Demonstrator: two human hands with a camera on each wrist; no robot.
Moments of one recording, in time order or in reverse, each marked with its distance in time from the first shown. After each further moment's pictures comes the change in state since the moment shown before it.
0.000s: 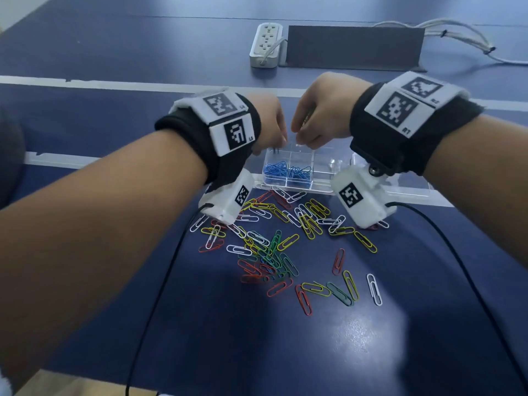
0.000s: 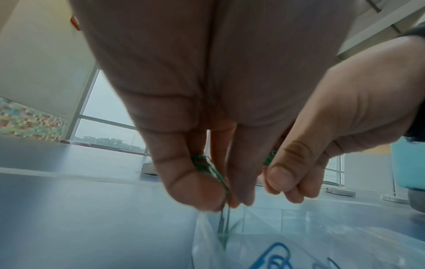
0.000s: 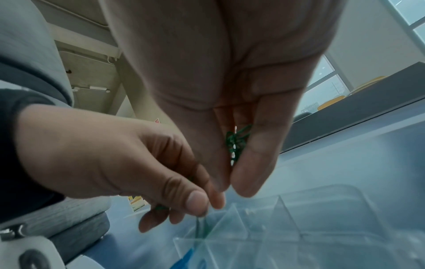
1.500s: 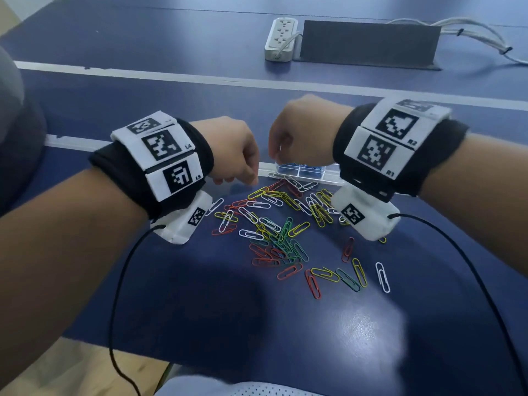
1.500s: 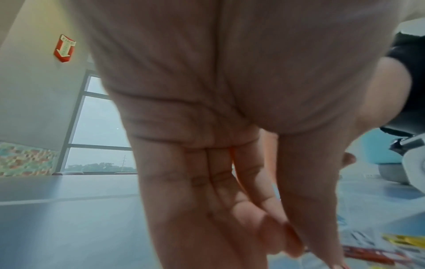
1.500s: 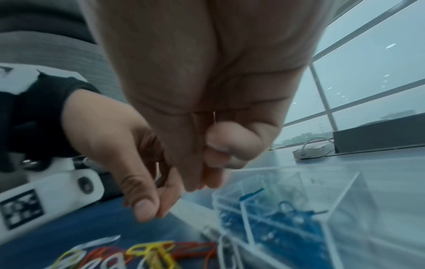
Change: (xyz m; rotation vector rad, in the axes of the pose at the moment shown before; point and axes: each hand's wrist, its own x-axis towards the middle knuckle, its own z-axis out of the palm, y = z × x) left_hand -0.057 -0.048 0.010 0.078 -0.105 -0.016; right_hand -0.023 -0.033 0.034 -0.322 -0.018 -0.368
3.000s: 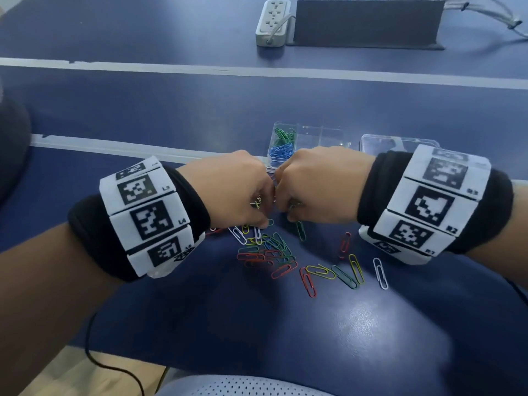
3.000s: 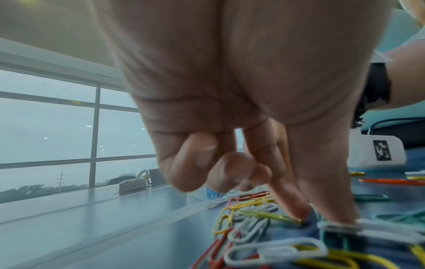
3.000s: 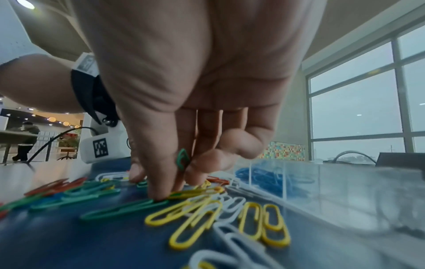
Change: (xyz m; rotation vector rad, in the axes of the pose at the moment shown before) left_hand -0.026 0.017 0.032 0.186 -0.037 0.311; right_hand -0.042 0.006 0.032 -0.219 -0.231 -0.245
